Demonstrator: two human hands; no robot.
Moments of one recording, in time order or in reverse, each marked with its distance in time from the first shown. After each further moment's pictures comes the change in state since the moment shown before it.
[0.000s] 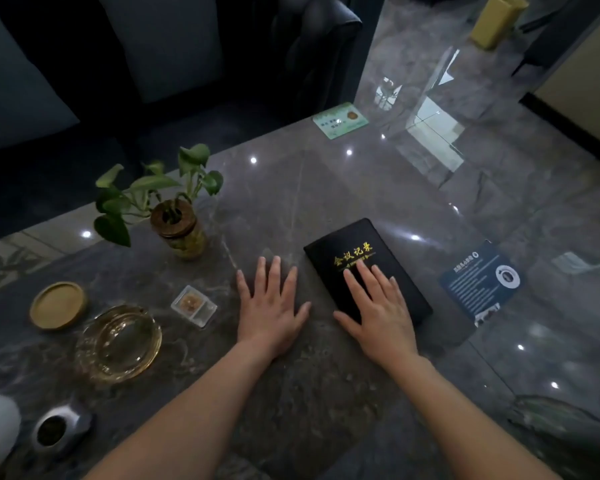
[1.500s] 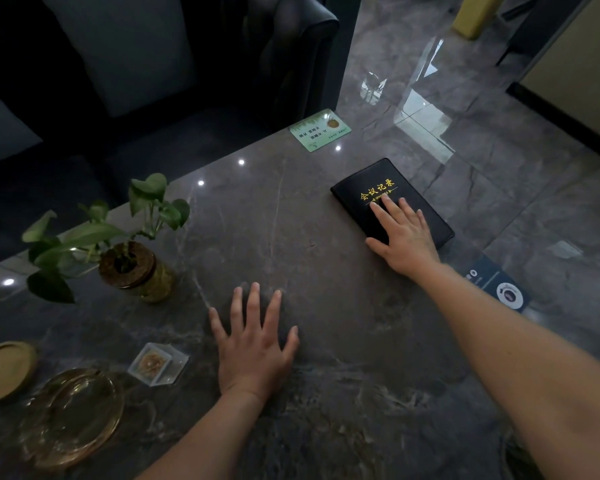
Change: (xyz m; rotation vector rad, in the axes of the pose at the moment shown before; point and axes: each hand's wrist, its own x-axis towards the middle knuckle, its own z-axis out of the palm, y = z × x) left_hand 0.017 0.010 0.010 -0.009 0.111 -0.117; right_hand 0.172 0.115 -0.032 0.009 -0.107 0.131
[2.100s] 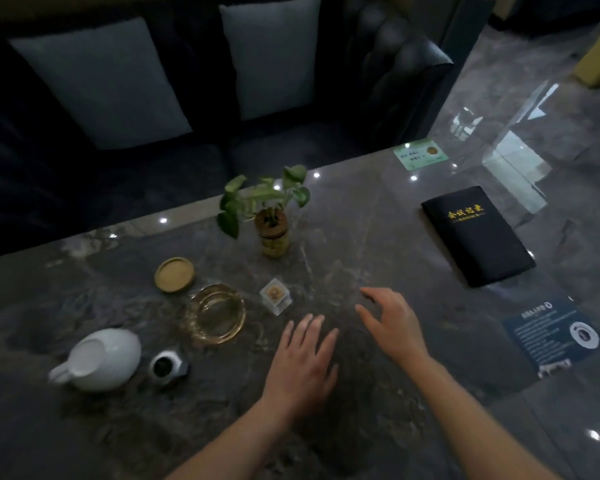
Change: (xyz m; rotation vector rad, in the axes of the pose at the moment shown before) left_hand -0.125 -0.051 -0.062 -0.041 -0.093 0.177; right_hand -0.168 -0.186 0.008 0.496 0.023 -0.214
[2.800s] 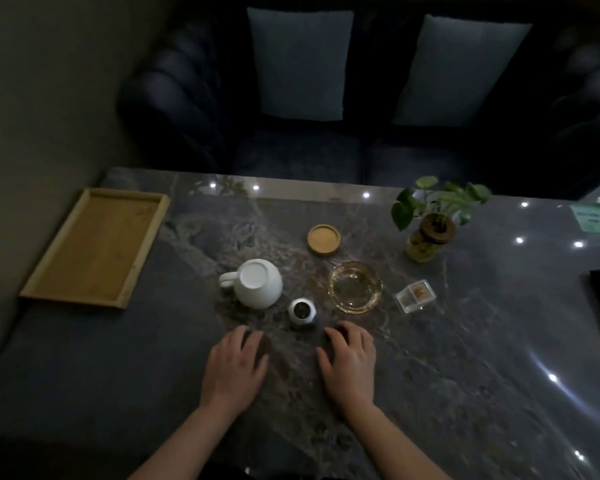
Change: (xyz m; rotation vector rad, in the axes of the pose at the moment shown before) left_hand -0.233 -0.166 -0.008 -0.155 0.147 -0.784; right_hand -0.105 -0.167 0.196 -0.177 -0.180 -0.297
